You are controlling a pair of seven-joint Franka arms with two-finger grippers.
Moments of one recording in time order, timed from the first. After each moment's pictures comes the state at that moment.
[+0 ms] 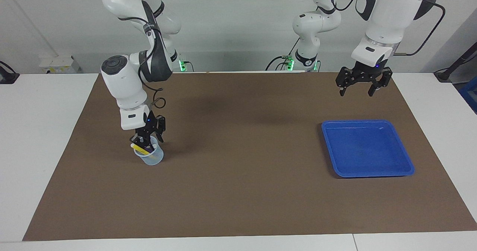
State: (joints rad) left arm 0.18 -0.06 -0.33 -1.71 0.04 1.77 0.00; right arm -0.27 0.20 0.38 -1.97 -0.02 2.36 -0.81
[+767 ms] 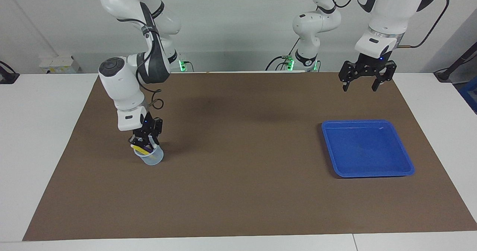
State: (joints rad) left arm 0.18 -0.08 -0.32 -1.71 0.04 1.75 0.00; right arm -0.28 0.20 0.38 -1.99 -0.02 2.36 -0.82
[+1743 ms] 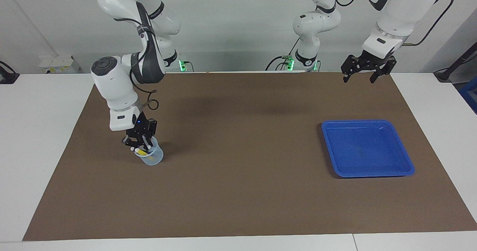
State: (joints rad) left arm 0.23 -0.11 -0.31 -1.73 -0.03 1.60 0.04; right arm -0.32 0.20 0.38 -1.96 -0.02 2.36 -0.81
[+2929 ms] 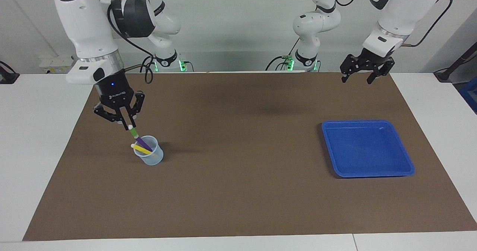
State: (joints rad) left arm 0.24 -0.12 -0.30 -1.74 -0.10 1.62 0.05; right arm -0.29 0.11 0.41 -1.60 -0.02 2.06 -0.37
